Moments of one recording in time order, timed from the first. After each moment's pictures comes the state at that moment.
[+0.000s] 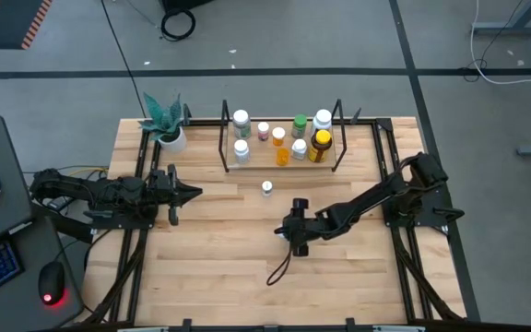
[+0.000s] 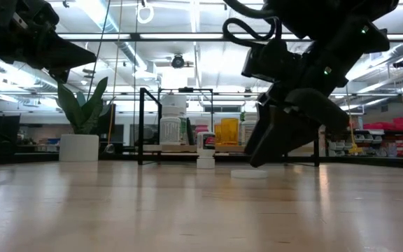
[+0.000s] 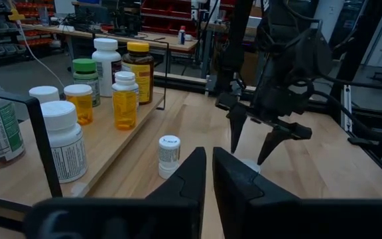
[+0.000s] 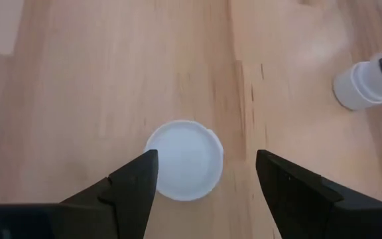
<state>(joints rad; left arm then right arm) -0.18 0.20 0.12 0.01 -0.36 -0.15 0.32 1.80 0.89 -0.07 0.40 0.17</state>
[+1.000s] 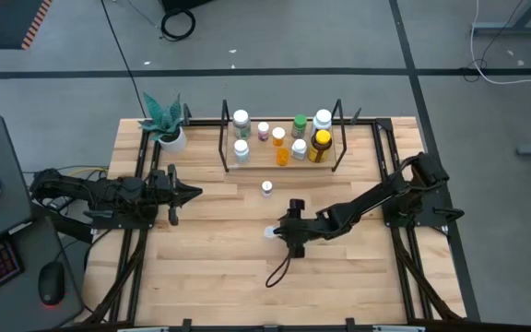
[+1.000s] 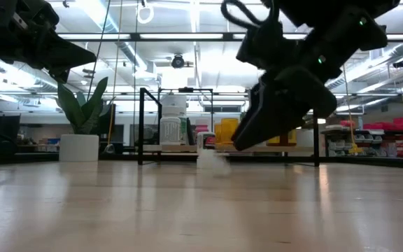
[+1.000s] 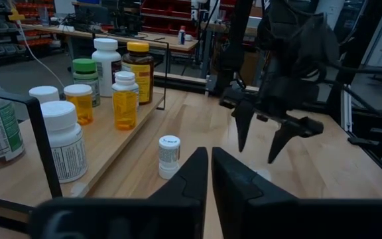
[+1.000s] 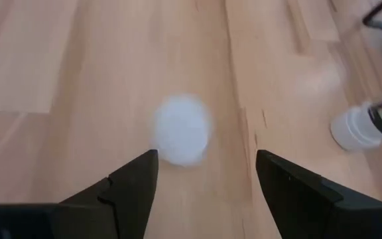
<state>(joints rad) -0.18 0.20 0.12 0.01 -0.36 -0.15 0.32 1.78 0.89 0.04 0.40 0.15</state>
